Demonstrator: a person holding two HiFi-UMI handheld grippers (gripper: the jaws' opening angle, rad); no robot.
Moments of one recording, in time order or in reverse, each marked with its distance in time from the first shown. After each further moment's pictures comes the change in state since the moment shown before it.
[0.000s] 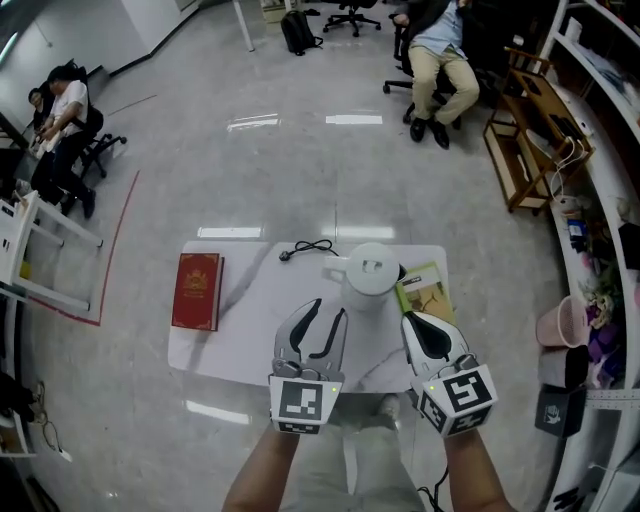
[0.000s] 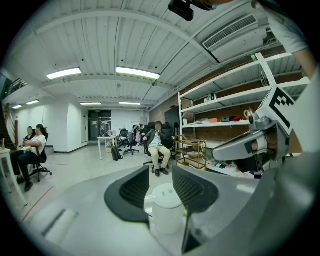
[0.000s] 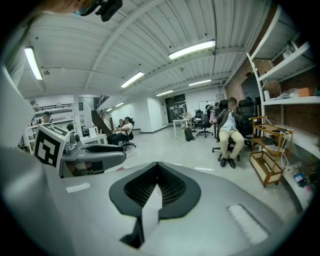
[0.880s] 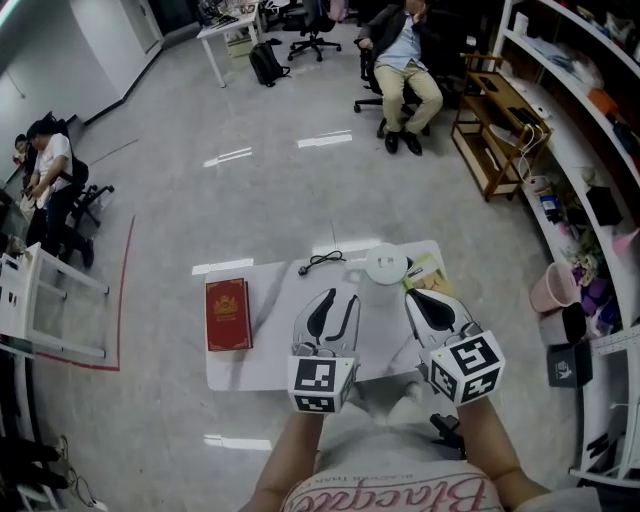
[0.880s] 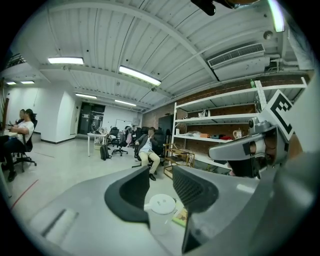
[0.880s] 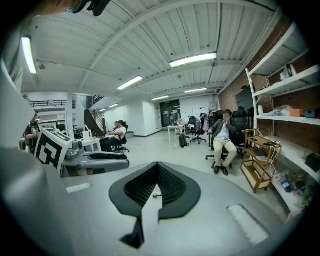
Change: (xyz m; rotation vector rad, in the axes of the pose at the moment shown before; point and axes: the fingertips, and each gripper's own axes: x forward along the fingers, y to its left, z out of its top) left arm -0.071 0.046 0.076 -0.110 -0.036 -0.153; right arm -0.032 0.096 0.096 -0.018 -0.044 -0.111
